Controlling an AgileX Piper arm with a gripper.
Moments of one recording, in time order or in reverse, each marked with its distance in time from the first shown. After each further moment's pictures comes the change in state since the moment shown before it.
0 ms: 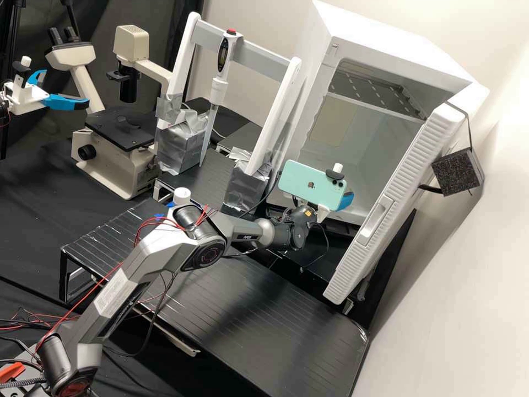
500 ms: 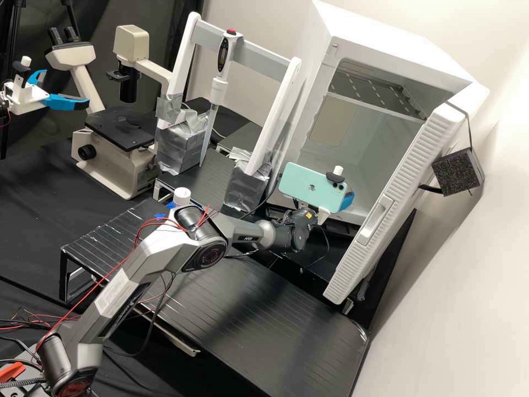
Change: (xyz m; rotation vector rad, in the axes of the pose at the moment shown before) arm -0.002 0.002 0.007 0.003 -0.011 0.004
